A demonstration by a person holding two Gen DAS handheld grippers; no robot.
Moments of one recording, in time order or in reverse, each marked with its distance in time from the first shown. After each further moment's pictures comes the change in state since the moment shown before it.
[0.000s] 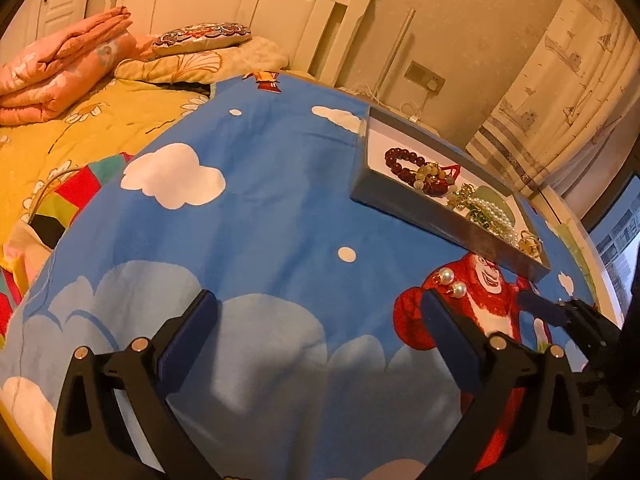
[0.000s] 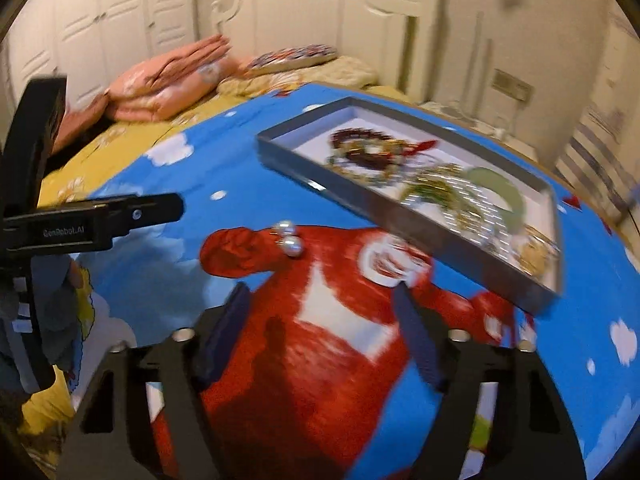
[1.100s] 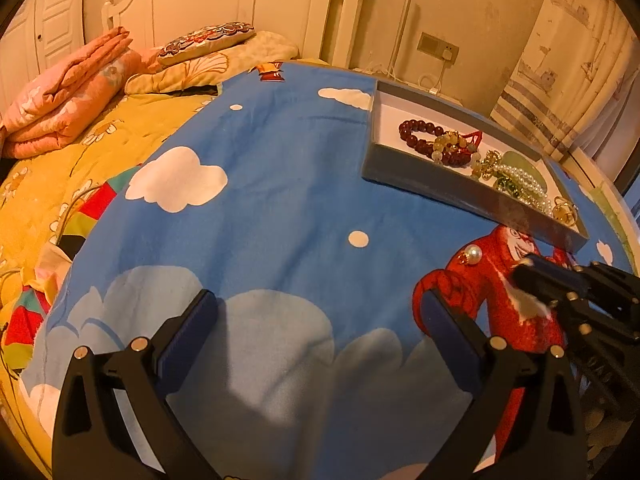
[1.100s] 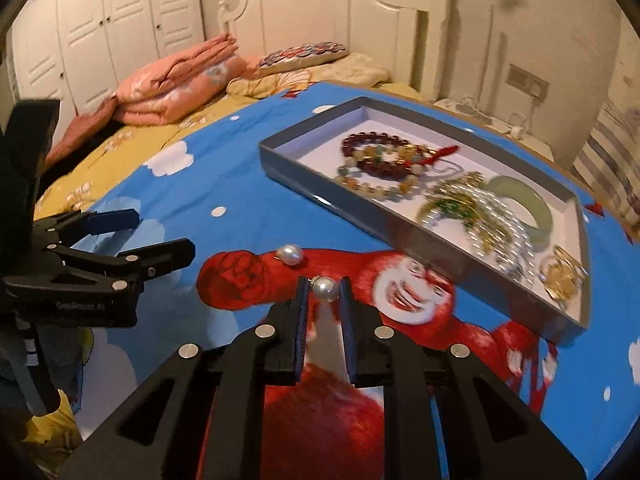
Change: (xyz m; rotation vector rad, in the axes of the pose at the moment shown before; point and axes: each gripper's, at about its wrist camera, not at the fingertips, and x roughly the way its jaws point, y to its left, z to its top) left arm 0.015 -0.019 -0.001 0.112 0.059 0.154; right arm 0.004 -0.019 0.007 0.061 -0.025 0.035
